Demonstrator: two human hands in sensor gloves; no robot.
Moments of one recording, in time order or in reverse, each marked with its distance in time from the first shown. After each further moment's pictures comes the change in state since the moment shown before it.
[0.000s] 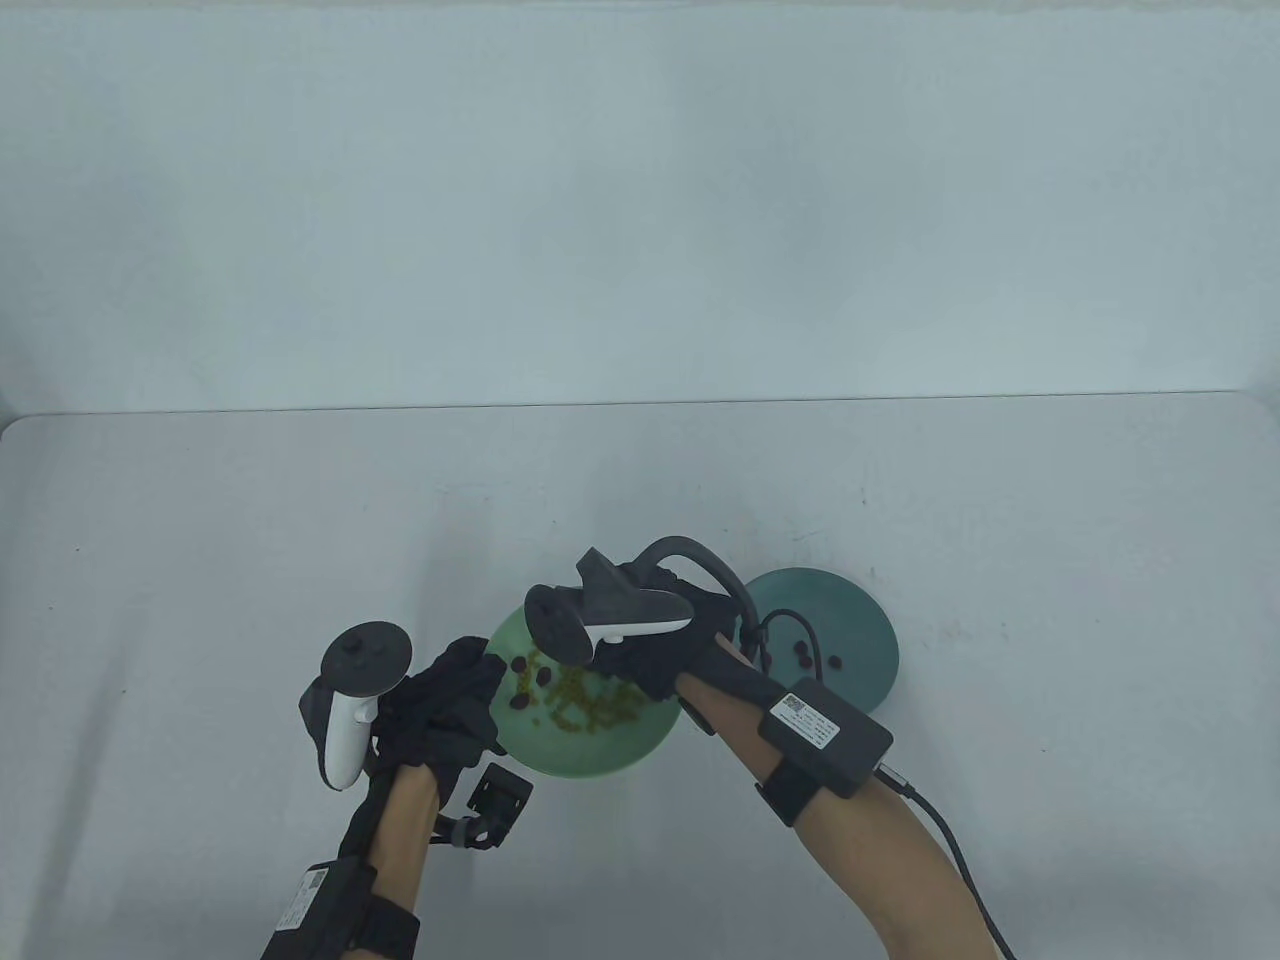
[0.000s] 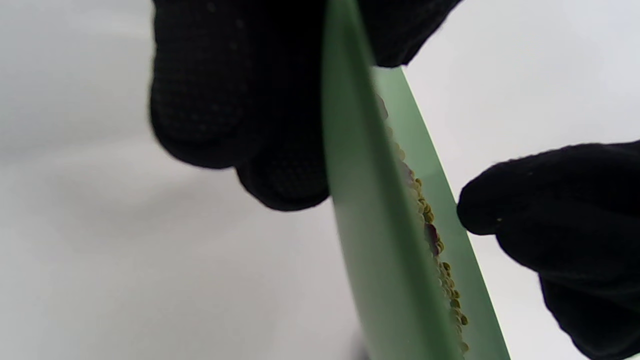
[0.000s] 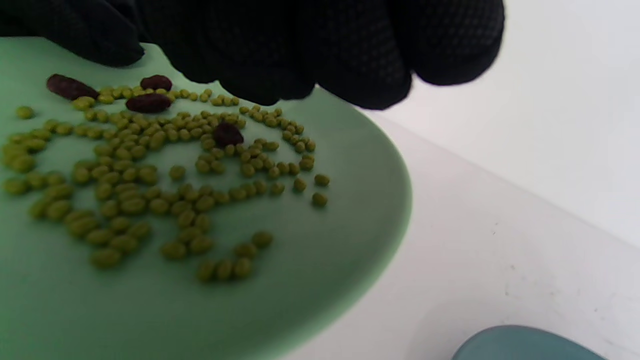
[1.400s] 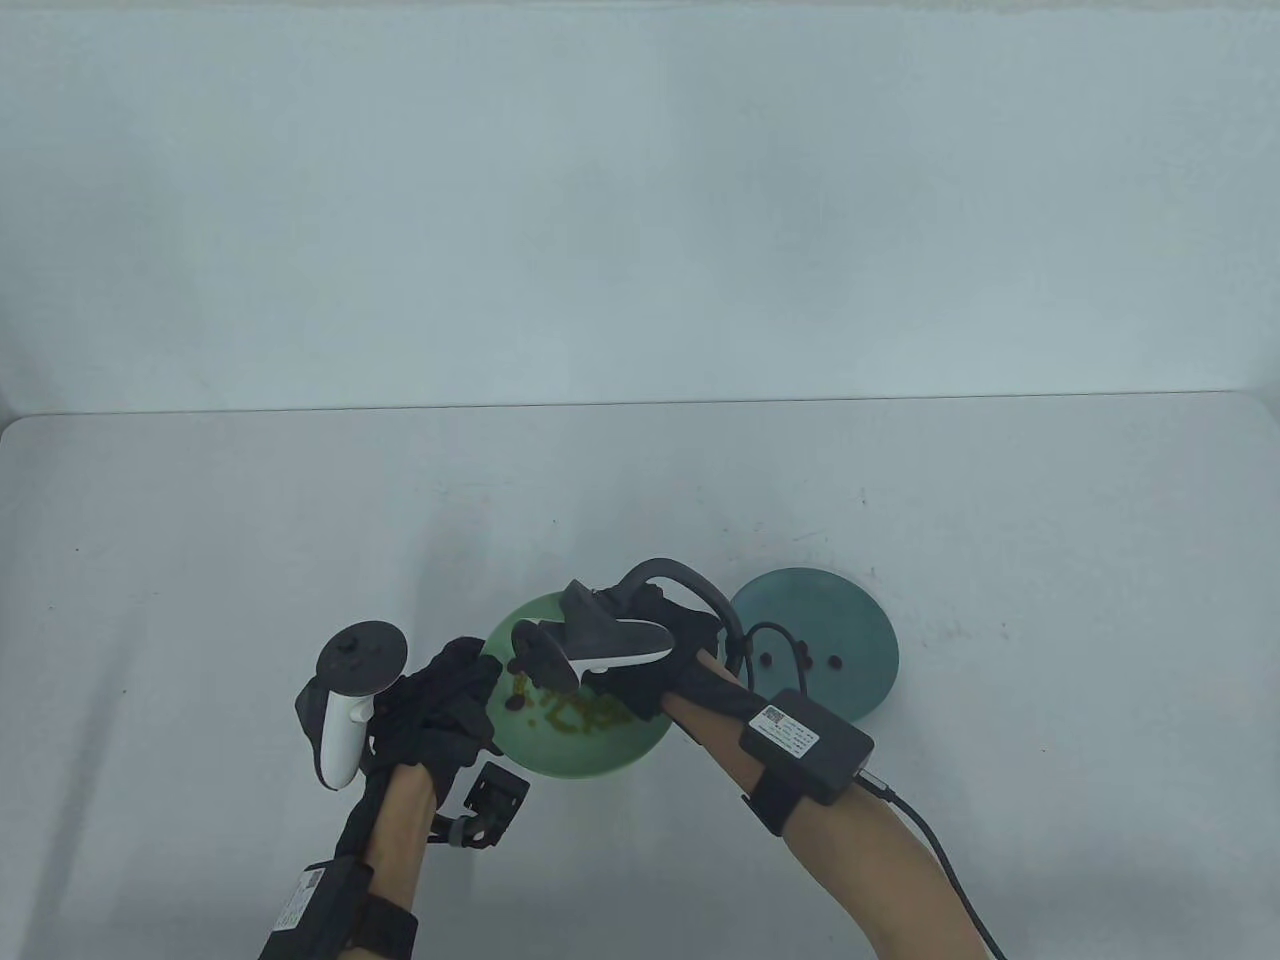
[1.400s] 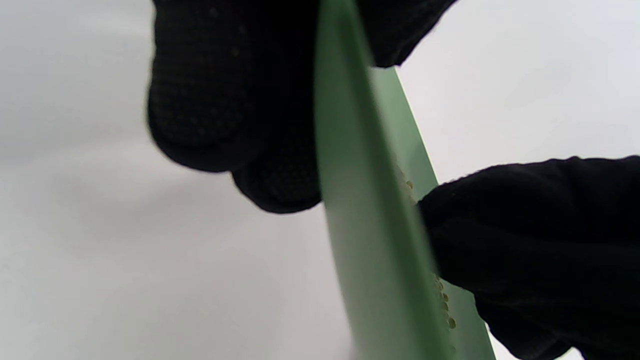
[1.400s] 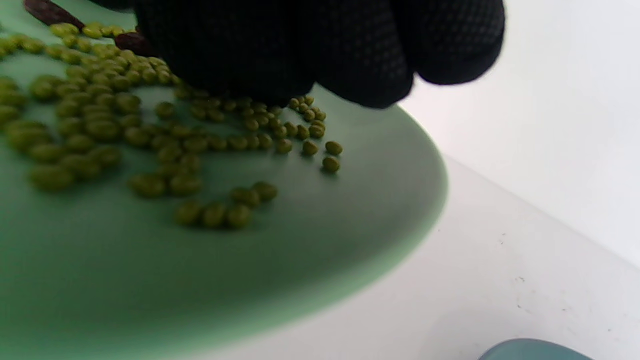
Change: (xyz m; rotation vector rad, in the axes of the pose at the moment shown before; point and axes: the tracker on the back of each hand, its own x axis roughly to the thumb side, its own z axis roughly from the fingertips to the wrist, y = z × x) left_hand -0.001 0.003 -0.001 0.000 0.002 0.007; right_hand 0.016 0.022 -0.008 -0.025 -0.009 0.051
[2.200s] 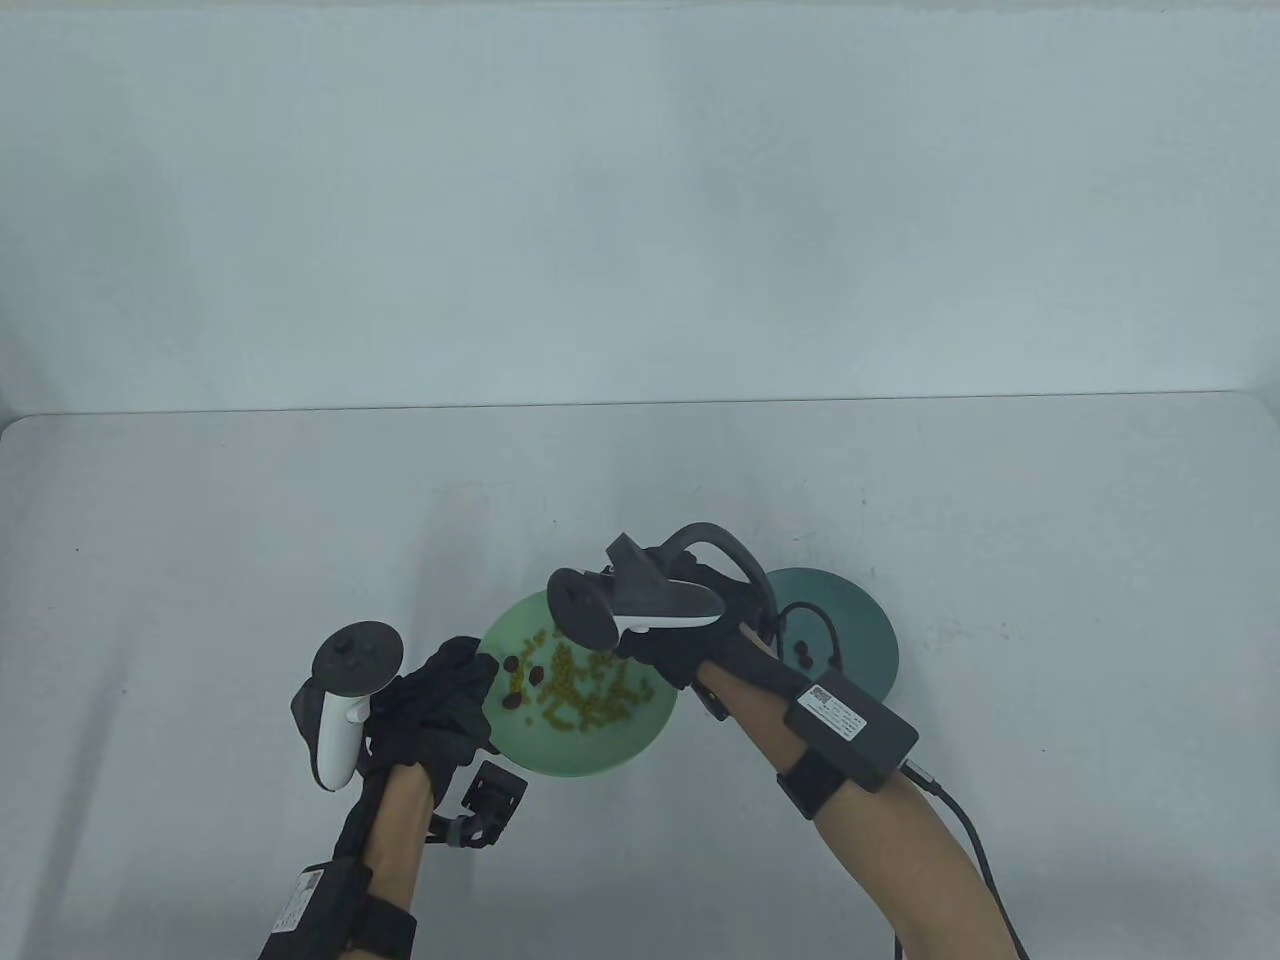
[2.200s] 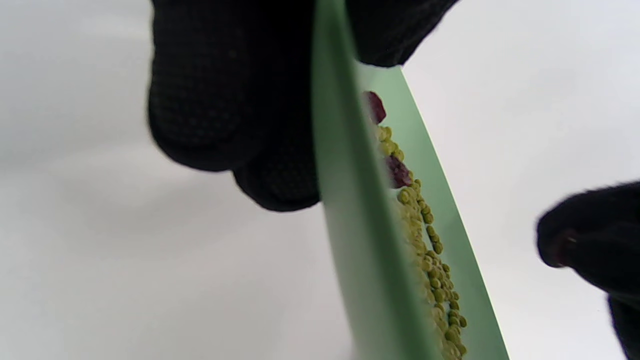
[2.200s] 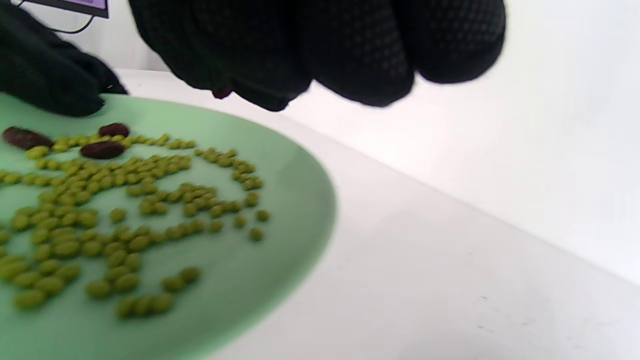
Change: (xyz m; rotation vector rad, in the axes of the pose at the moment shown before) left_hand -0.001 0.002 0.001 0.010 0.010 0.005; right_hand -0.047 -0.034 0.028 -0.090 0.077 -0.092
